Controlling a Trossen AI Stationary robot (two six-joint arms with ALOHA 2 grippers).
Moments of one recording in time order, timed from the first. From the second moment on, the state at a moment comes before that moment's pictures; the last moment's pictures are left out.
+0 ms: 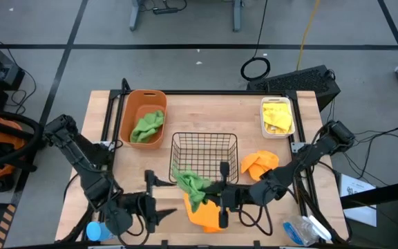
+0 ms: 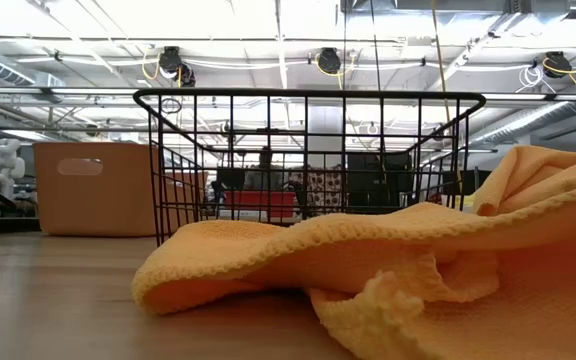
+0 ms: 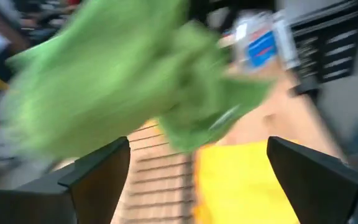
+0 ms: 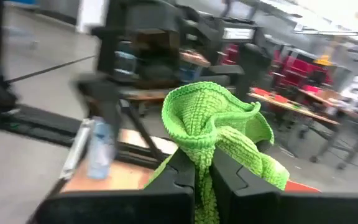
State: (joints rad) left arm -0.83 1.50 1.32 -0.42 -0.89 -0.12; right arm 0.59 1.64 1.27 0.38 0.62 -0.27
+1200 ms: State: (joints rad) left arm -0.70 1.73 1.32 0.33 -0.94 0.17; right arm 0.57 1.63 1.27 0.51 0.47 -0.34
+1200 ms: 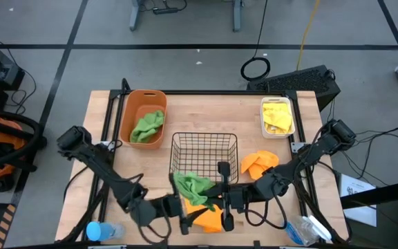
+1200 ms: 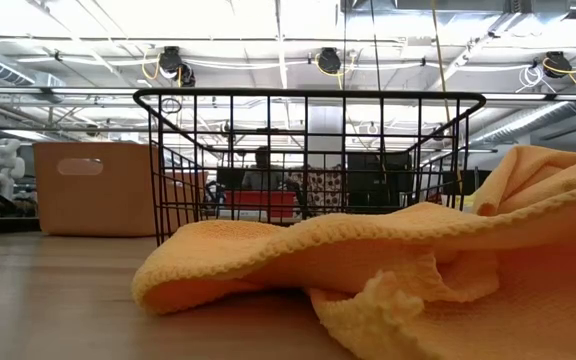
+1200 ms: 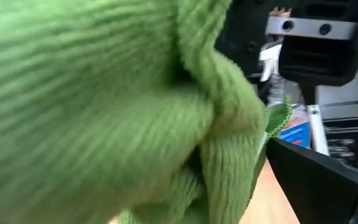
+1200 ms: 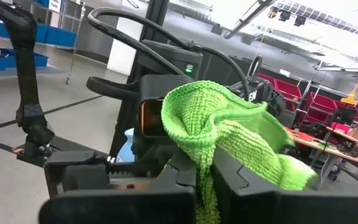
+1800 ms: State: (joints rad) left arm -0.70 1.72 1.32 0.32 -0.85 0.27; right arm 0.58 1.63 1.27 0.48 0.47 -0.33
